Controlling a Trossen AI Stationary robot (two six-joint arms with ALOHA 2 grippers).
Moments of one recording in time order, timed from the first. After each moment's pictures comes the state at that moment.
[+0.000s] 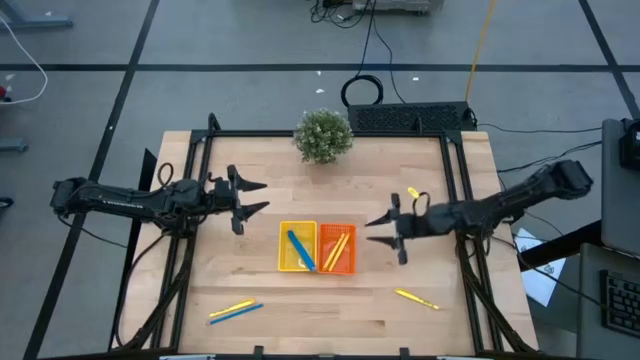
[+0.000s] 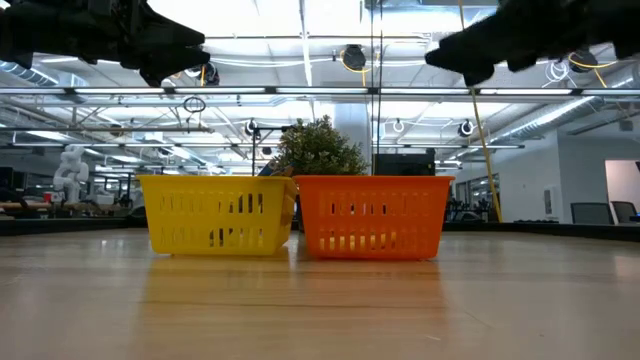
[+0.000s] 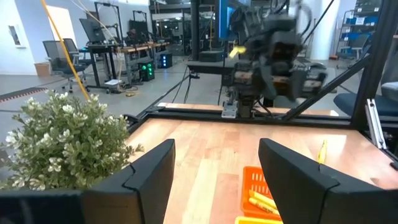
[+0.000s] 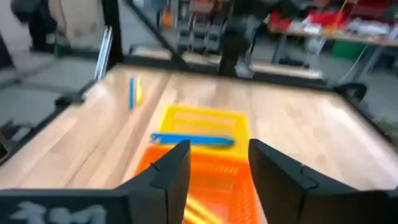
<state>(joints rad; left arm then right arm) -0.02 0.63 0.27 0.38 -0.18 0.02 0.28 1.02 0.39 0.42 0.21 -0.04</state>
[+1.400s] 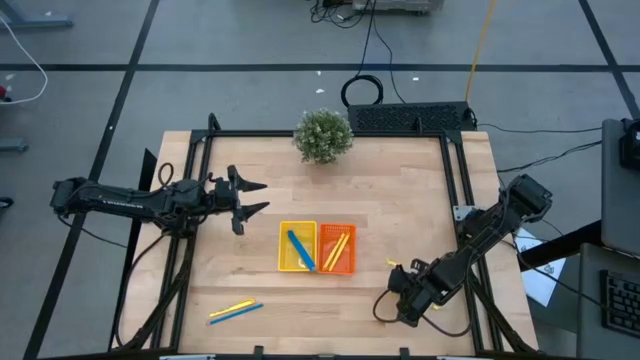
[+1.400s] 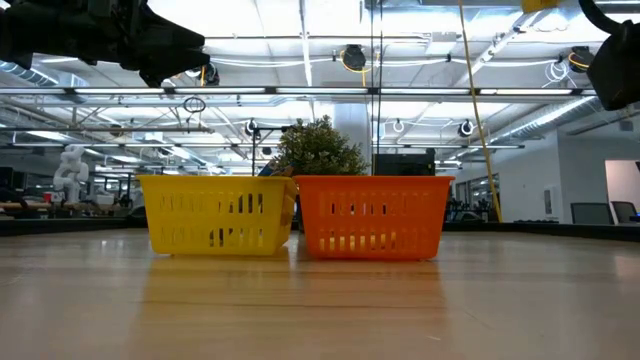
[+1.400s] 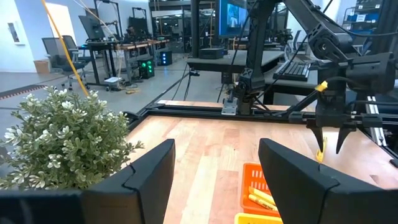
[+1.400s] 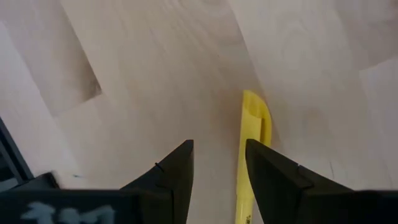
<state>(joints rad) -0.02 0.63 0.27 0.37 -0.18 0.01 0.76 1.61 0.87 -0.59 0.02 1.18</state>
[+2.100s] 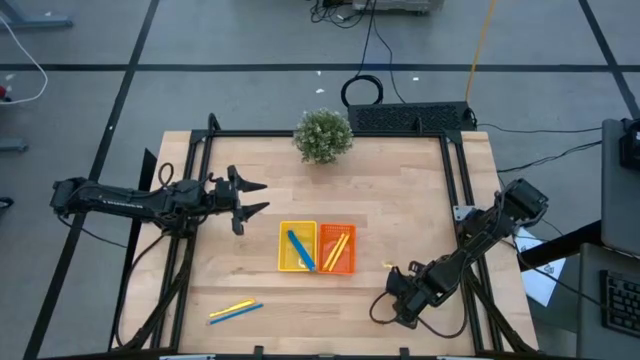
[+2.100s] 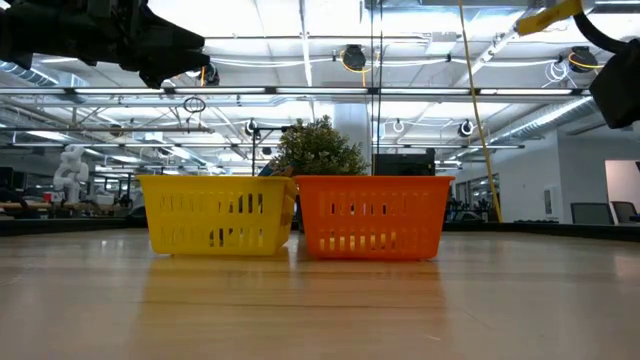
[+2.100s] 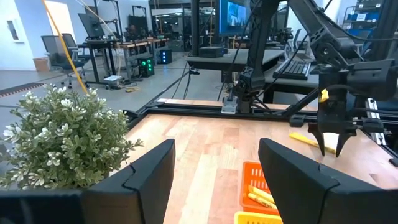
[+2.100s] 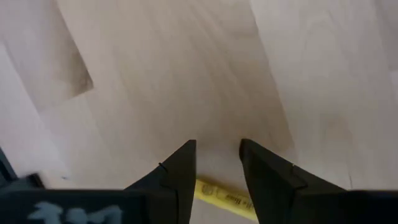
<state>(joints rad) -0.02 0.63 0.27 0.36 -0.18 0.01 0.74 1.67 0.87 -0.59 0.02 1.12</state>
